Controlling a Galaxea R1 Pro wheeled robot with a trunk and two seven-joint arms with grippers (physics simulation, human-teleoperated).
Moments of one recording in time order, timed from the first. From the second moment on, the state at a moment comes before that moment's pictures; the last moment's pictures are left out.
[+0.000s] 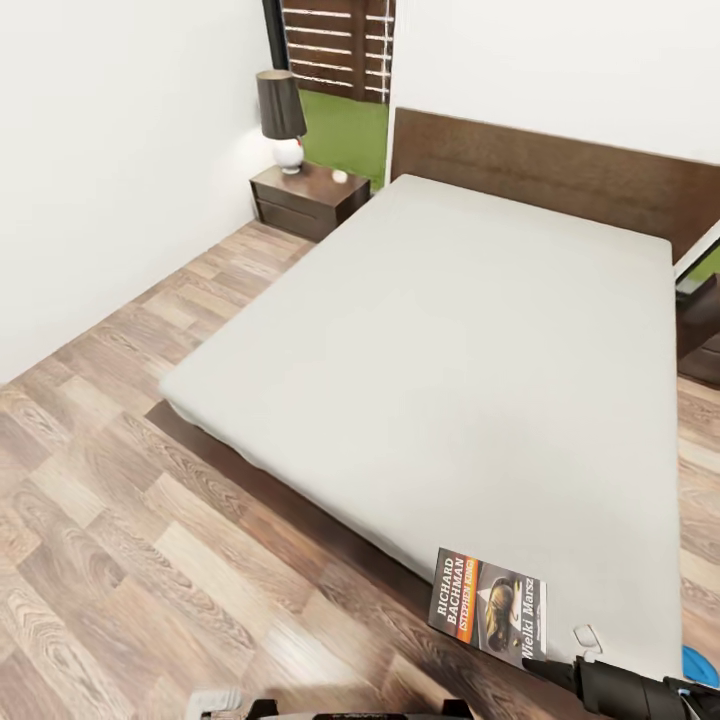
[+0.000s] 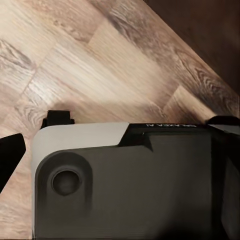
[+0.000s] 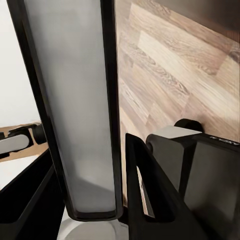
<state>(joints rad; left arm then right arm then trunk) -0.22 0.09 -0.02 -0.45 0.20 -0.09 -0.33 -0.43 -0.39 -0.27 -0.33 -0.02 0.23 1.53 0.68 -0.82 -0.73</state>
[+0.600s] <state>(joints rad) -0.22 0.04 -0.02 -0.38 0.20 -0.20 -0.33 -0.43 -0.39 -0.26 -0.33 -0.02 0.23 1.49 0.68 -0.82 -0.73</state>
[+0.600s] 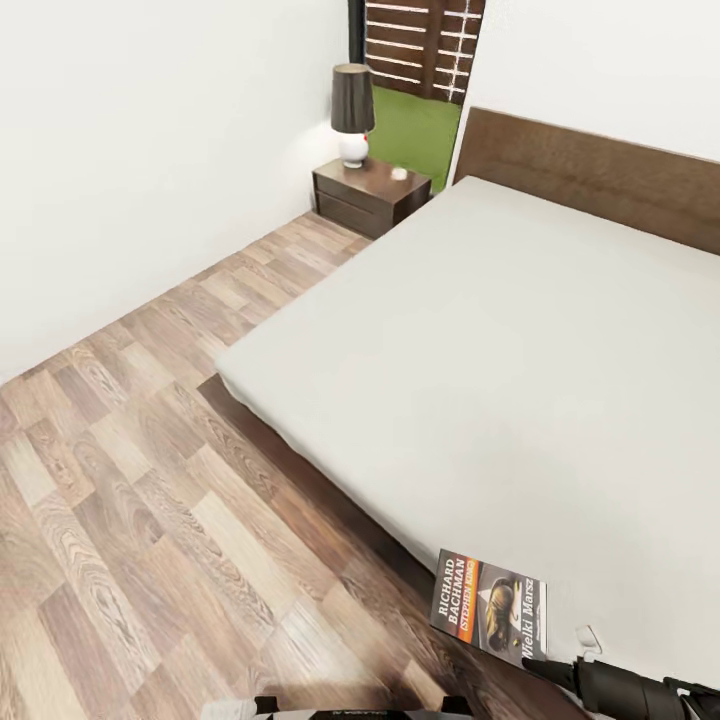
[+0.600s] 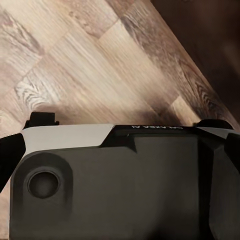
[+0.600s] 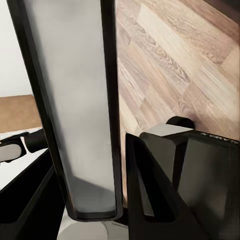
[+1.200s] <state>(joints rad) -0.22 0.04 -0.02 -0.38 0.20 -0.20 -0.33 -0.43 -0.39 -0.26 -0.33 -0.02 0.23 1.48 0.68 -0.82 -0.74</state>
